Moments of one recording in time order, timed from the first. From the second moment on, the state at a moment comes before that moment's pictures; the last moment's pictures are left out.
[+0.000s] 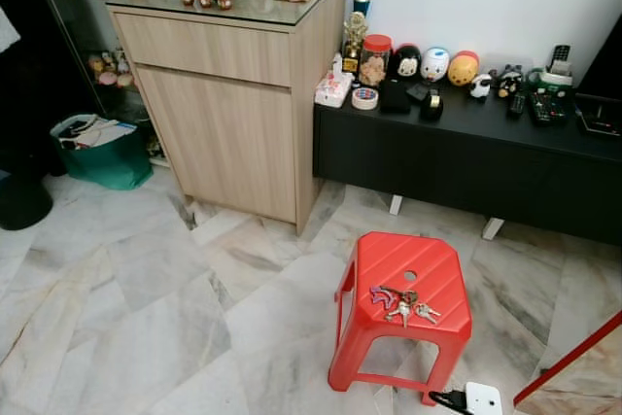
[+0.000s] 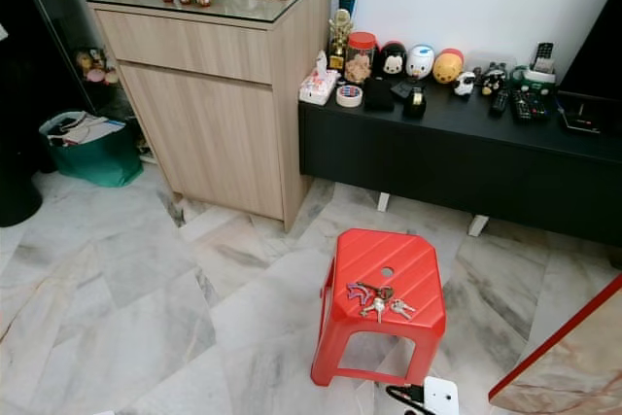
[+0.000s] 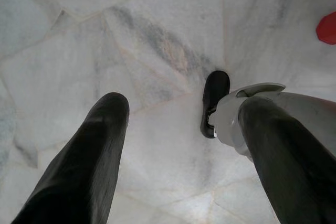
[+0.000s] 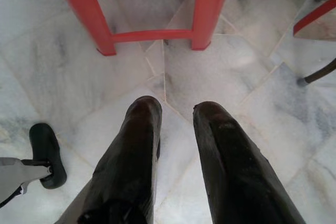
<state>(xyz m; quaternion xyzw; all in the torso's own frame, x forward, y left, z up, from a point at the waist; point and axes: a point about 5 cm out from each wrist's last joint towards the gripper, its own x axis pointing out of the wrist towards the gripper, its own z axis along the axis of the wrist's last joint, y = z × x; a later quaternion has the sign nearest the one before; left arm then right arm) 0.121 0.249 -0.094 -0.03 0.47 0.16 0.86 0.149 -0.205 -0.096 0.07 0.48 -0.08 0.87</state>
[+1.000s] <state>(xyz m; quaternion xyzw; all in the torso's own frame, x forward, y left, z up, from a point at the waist) 0.123 0.245 -0.095 -0.05 0.47 0.16 0.87 0.143 -0.204 -0.098 0.02 0.49 -0.02 0.87</state>
